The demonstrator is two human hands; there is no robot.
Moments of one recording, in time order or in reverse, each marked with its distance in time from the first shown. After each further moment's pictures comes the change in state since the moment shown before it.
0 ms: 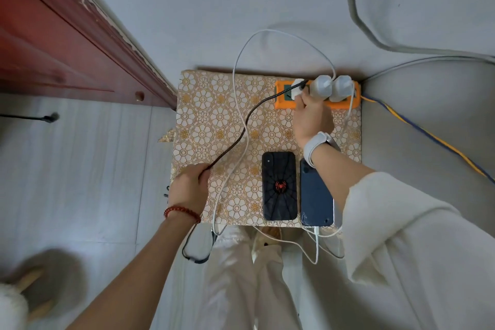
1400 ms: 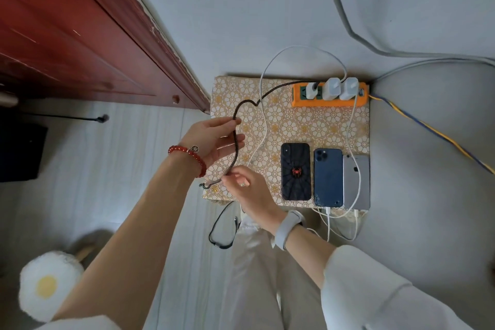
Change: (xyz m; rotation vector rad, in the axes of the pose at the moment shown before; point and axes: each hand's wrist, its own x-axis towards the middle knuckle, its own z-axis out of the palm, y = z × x) left_hand -0.005 0.100 -0.128 -1.058 -0.365 -0.429; right_hand -0.201 -0.085 -0.048 0.885 -0.803 0.040
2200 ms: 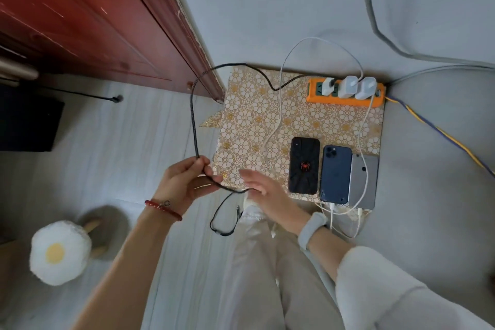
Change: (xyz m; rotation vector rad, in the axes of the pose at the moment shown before) left_hand -0.064 -0.069 -0.072 -0.102 0.094 0.068; right_hand -0.025 0.012 -0.021 -0.178 -0.247 0.143
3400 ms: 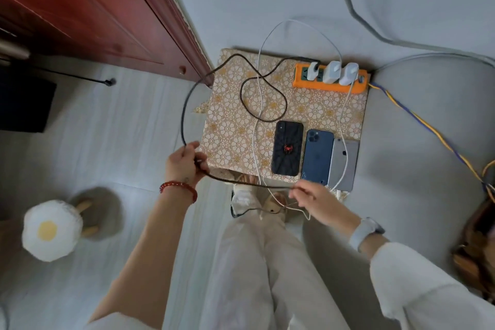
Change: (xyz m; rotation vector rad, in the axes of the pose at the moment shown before) left_hand -0.008 -0.030 0.049 -0.062 0.444 -0.037; right_hand -0.079 0.052 -0.092 -0.461 0.028 0.097
